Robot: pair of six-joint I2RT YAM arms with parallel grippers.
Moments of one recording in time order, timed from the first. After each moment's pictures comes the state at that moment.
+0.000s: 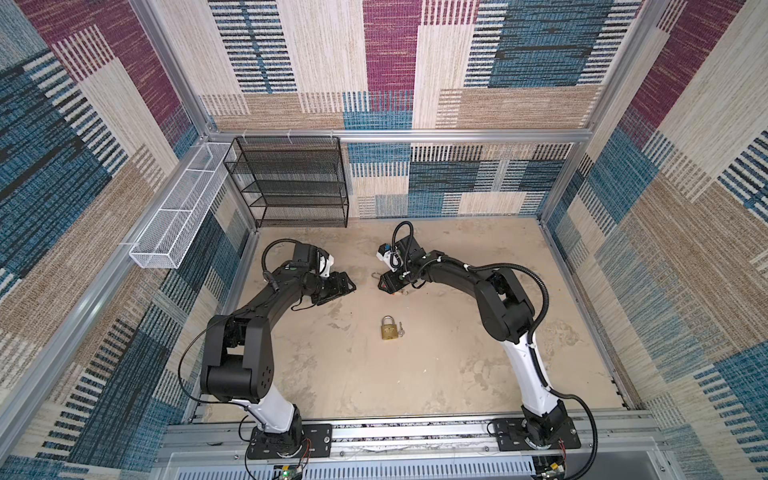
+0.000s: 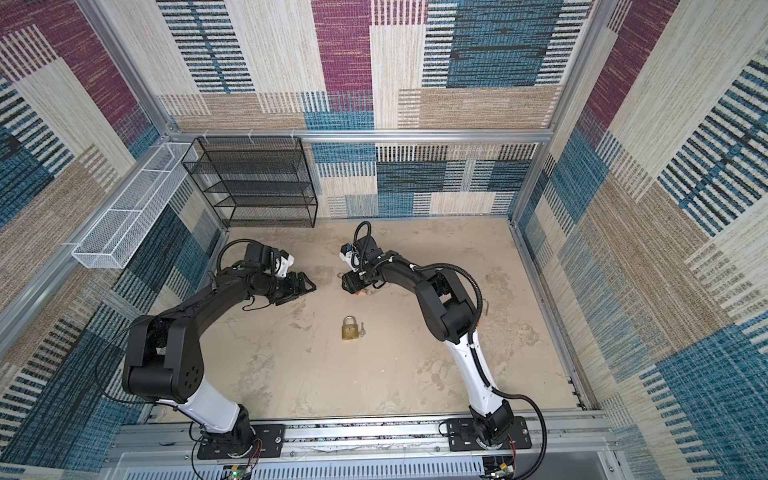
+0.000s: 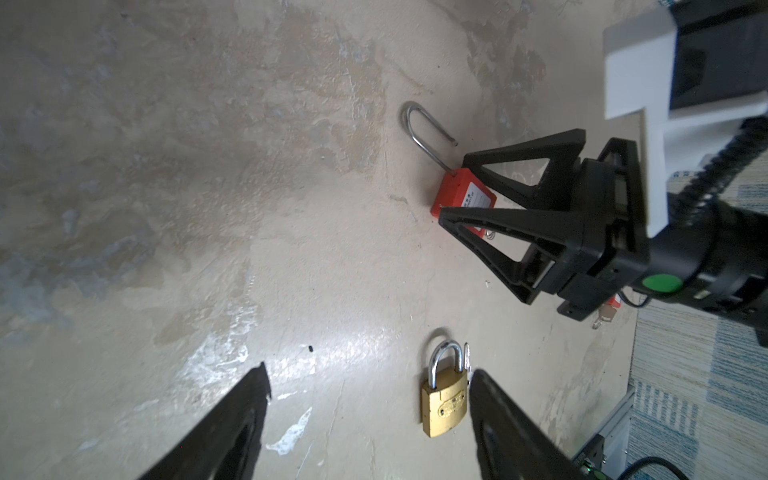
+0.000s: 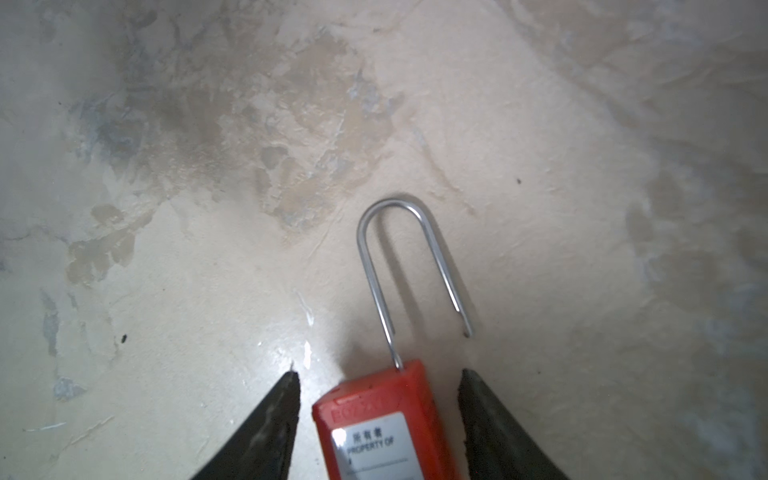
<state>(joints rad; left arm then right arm) -0.10 1.64 1.10 -0.53 0.48 -0.34 0.60 2.30 1.76 -0.44 -0.30 0.00</state>
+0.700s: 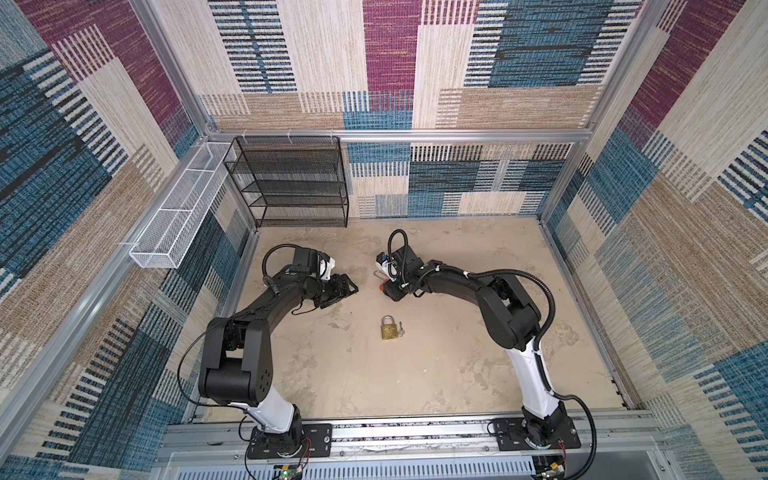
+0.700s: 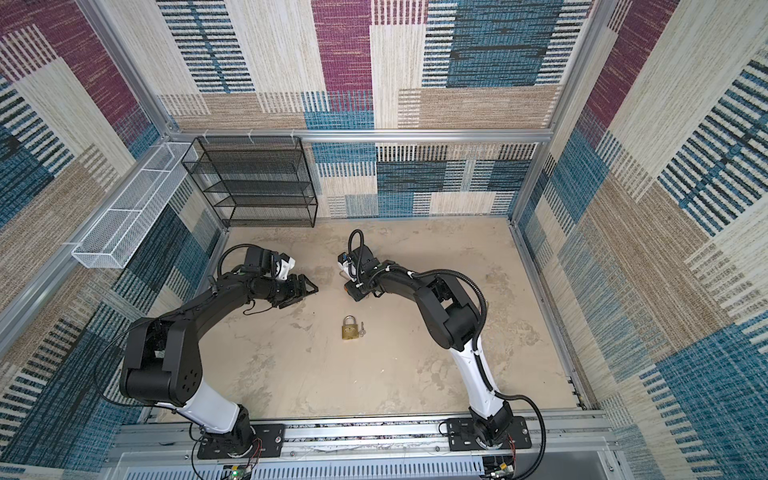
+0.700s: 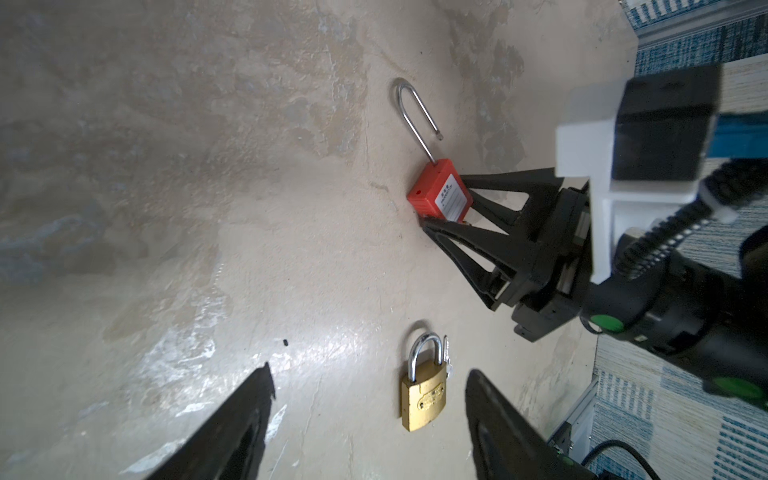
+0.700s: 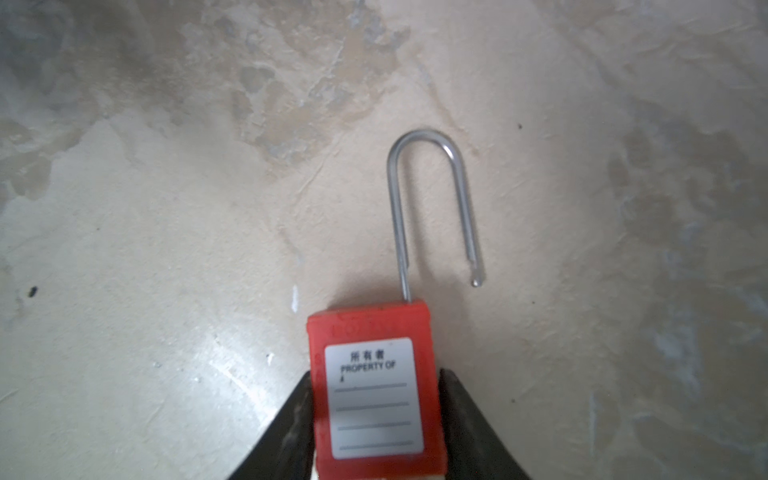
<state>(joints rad) -0.11 1.62 1.04 -0.46 0.56 -0.42 0.66 2.22 1.62 -0.38 -0.11 -0.08</state>
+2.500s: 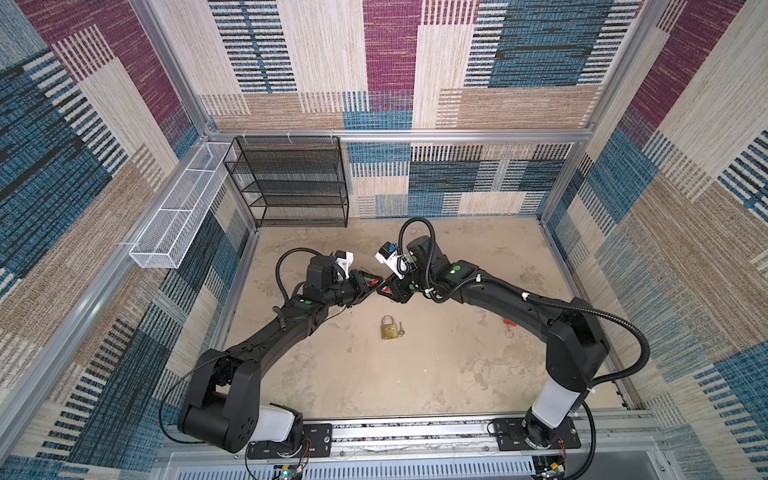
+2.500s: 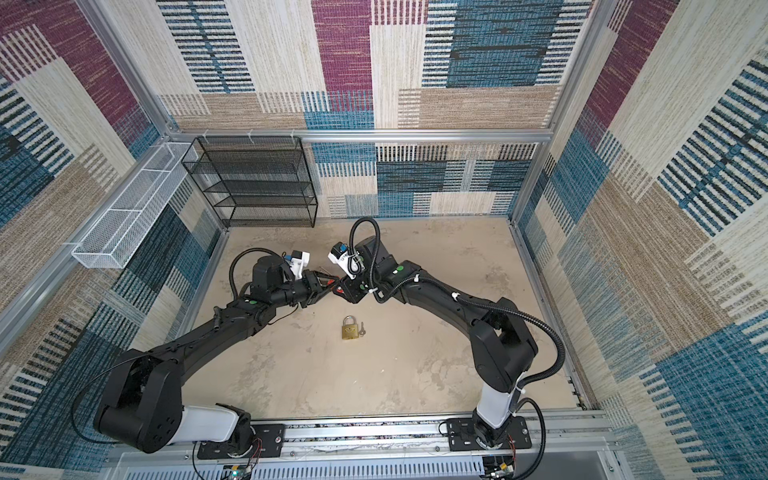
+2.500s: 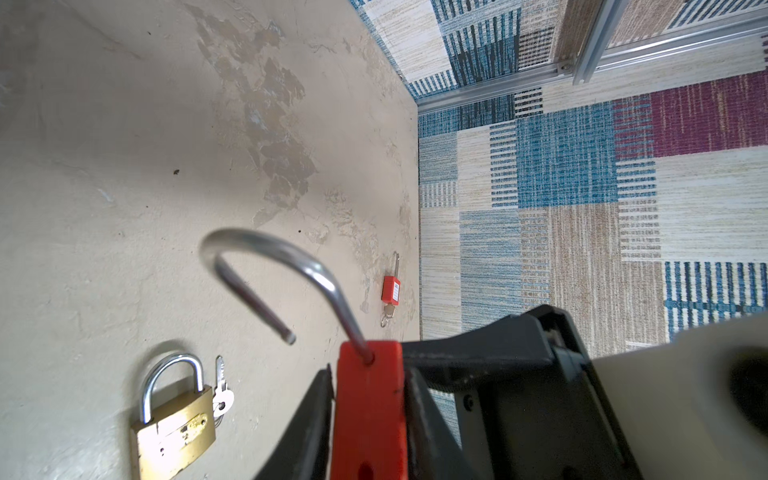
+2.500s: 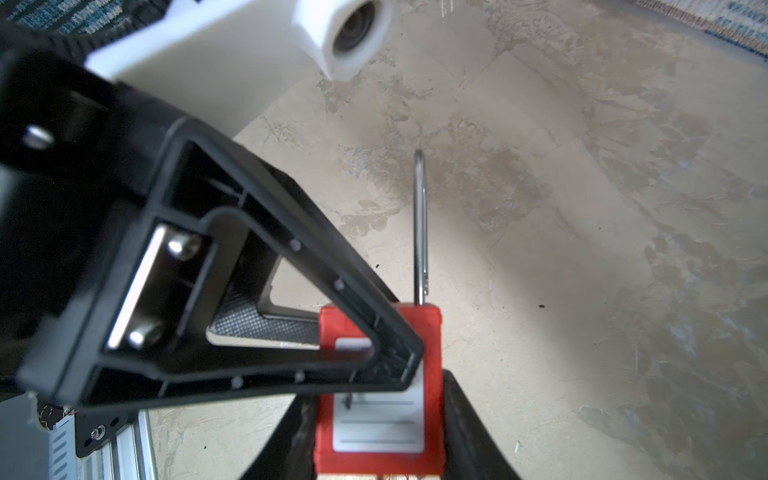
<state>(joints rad) -0.32 1.40 0.79 0.15 0.63 -1.02 0.73 1.75 1.40 -0.37 -0.37 0.00</state>
